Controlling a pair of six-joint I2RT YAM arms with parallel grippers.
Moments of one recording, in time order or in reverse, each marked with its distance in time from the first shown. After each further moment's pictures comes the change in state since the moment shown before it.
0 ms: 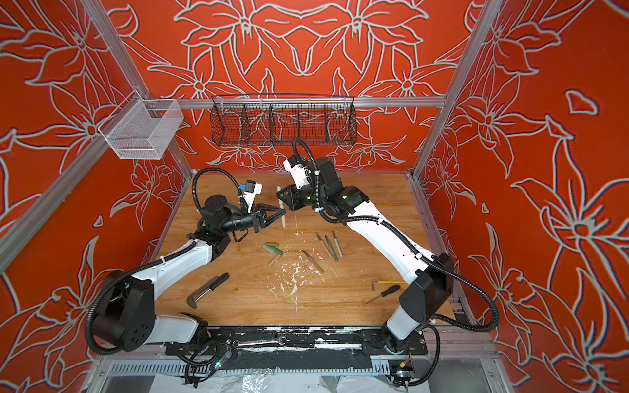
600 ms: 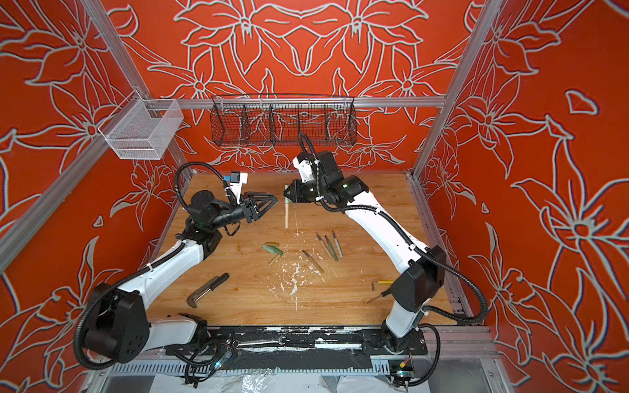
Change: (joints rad) left arm 0.047 -0.121 0.024 -0.081 -0.129 -0.022; right arm -0.108 0.111 0.181 -0.225 -0.020 0.178
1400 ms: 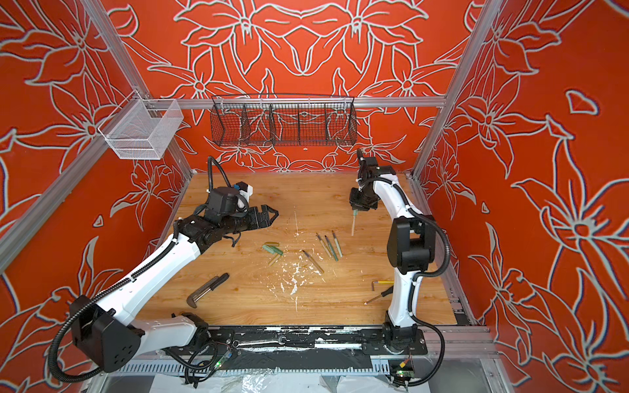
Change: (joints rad) left arm -0.185 -0.018 0.302 -1.084 -0.683 0.001; right arm -0.452 0.323 0.037 -0.412 0.247 -0.196
